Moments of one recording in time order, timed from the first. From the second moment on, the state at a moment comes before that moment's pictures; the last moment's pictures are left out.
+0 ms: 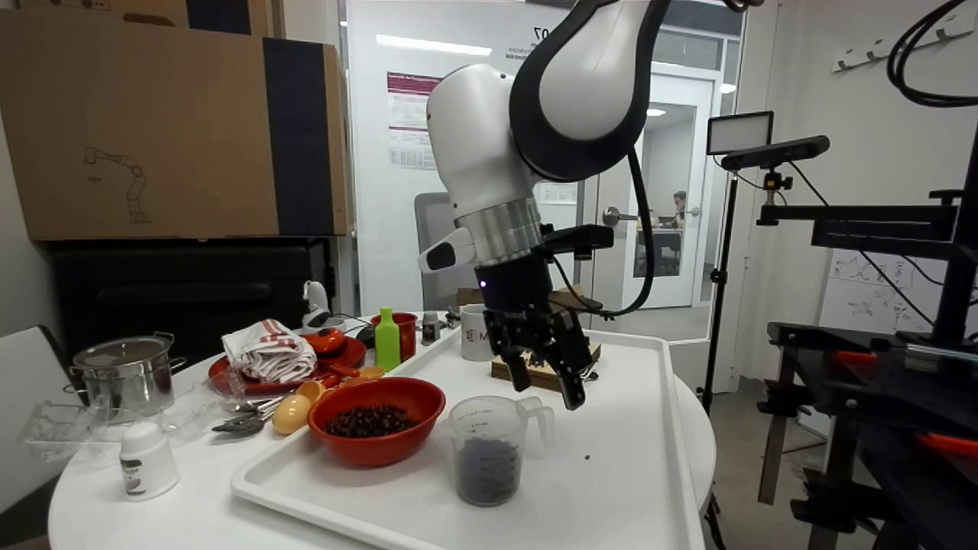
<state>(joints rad) 0.01 0.58 0.18 -2.16 -0.23 2.46 -0.63</state>
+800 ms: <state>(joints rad) 0.06 0.61 0.17 -2.15 -0.24 2.48 -0.54</state>
